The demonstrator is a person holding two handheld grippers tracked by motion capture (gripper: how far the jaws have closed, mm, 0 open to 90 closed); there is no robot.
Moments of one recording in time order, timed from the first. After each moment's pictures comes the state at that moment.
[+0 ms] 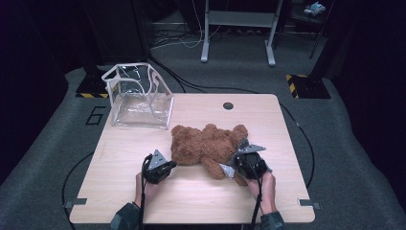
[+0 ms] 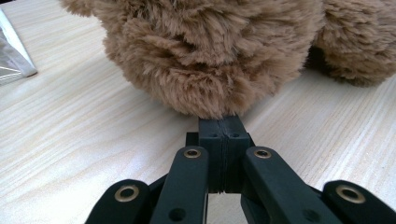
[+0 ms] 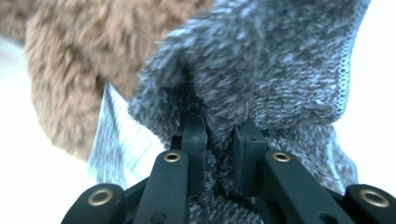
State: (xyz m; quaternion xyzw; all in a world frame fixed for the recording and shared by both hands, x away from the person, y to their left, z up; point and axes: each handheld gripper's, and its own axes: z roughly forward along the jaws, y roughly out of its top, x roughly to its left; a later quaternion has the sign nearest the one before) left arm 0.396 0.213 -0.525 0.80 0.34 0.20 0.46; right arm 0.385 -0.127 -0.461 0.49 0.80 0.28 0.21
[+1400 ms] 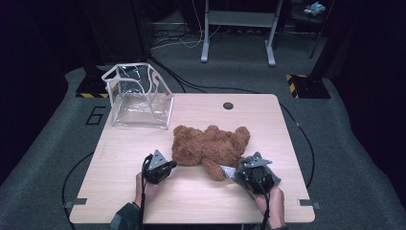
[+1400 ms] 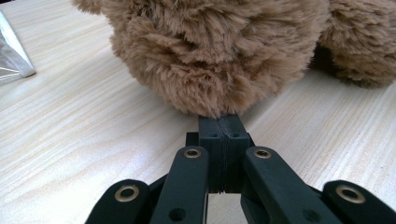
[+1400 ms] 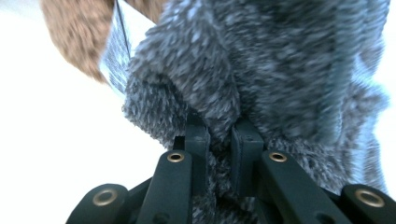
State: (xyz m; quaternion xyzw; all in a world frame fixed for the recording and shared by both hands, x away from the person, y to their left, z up) left arm 0.396 0.213 -0.524 0.80 0.33 0.20 0.46; right arm 0.348 -0.144 -0.465 0.50 0.80 0.27 0.19
